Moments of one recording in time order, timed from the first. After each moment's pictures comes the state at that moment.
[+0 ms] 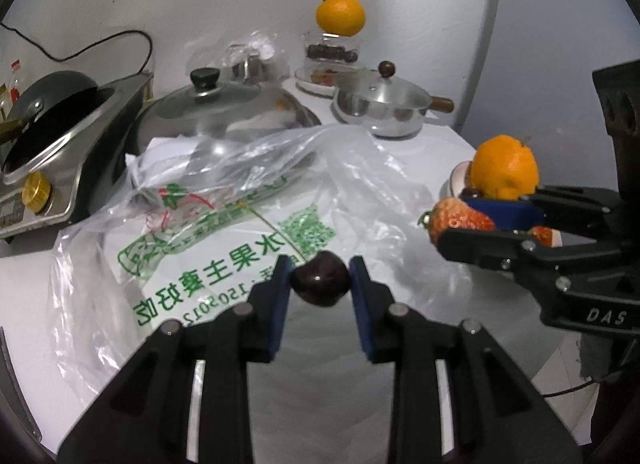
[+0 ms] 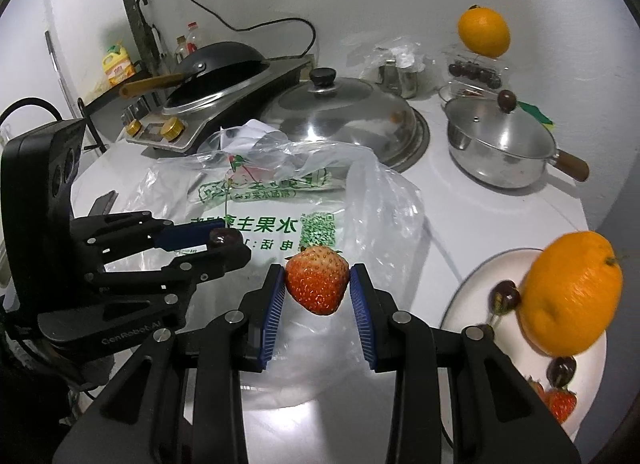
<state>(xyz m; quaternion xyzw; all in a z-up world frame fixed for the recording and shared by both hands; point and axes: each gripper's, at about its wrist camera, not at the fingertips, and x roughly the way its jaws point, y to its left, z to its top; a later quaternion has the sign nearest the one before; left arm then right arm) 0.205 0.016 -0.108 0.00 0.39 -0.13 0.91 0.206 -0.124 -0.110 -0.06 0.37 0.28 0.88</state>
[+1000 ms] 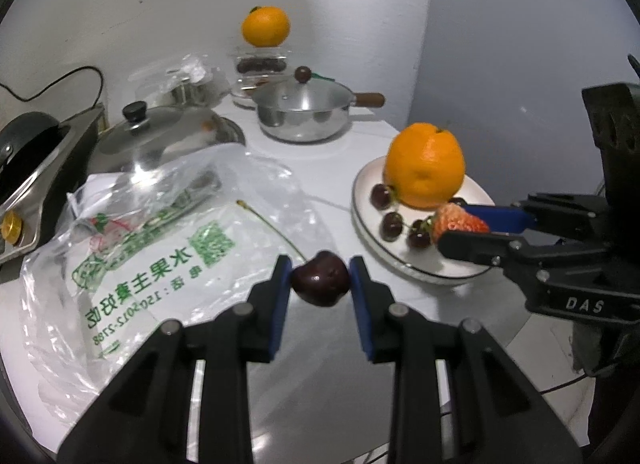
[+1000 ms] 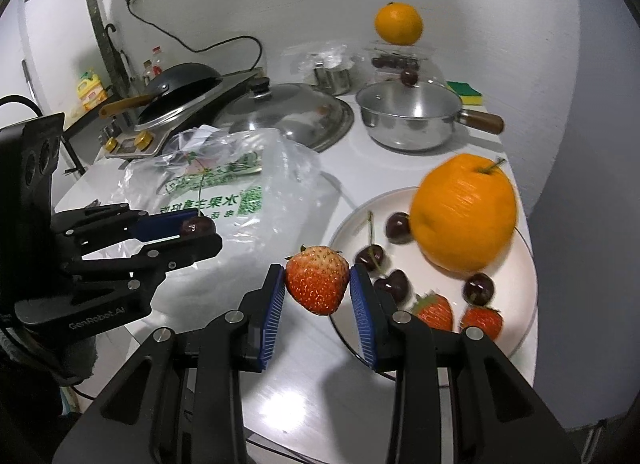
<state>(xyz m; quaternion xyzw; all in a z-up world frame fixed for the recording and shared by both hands) 0.179 -0.070 -0.091 0.04 0.37 -0.18 0.91 0.163 -0.222 -0.110 -0.02 0.37 0.22 0.90</state>
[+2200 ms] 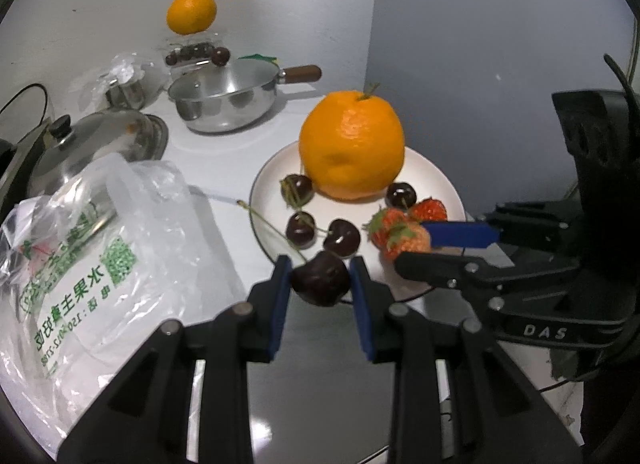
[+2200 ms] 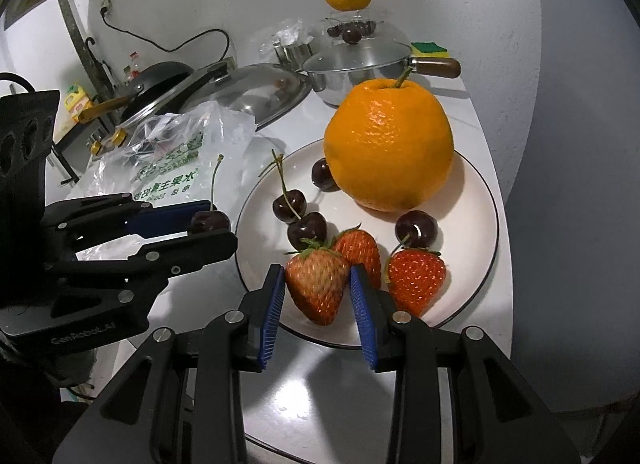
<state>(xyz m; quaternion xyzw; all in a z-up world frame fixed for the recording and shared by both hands) 0.195 -0.156 -0.115 0.07 0.40 -0.22 0.88 0.170 -0.291 -0.150 0.02 0.40 0.22 0.89</state>
